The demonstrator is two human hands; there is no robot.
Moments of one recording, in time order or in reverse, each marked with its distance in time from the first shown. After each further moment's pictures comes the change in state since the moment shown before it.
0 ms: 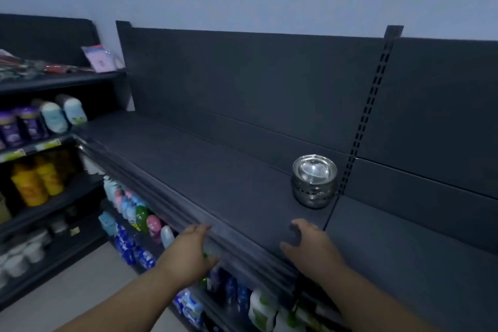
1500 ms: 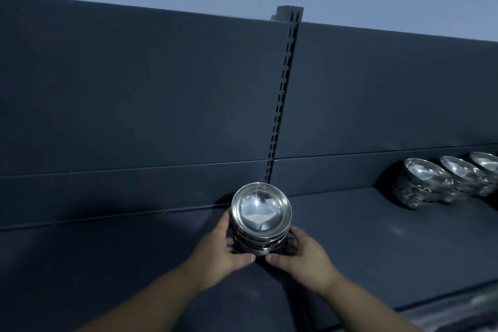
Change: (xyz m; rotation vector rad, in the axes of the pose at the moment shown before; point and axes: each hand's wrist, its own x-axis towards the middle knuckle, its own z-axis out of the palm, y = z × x) left_hand 0.250 0.102 0.050 -0.719 -0.755 0.635; right_hand 0.073 0.020 0.002 0.646 0.488 0.497
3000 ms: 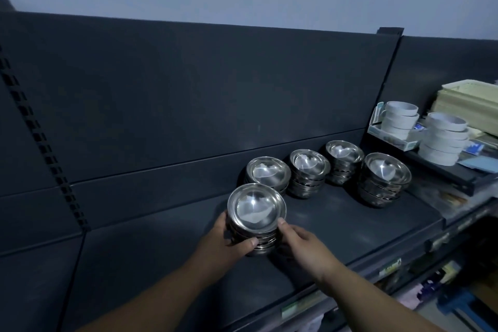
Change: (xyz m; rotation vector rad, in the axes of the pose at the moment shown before) left_hand 0.150 0.127 0.362 -0.114 -0.108 0.012; right_hand -0.018 0.132 -0.370 0.192 0.175 0.202
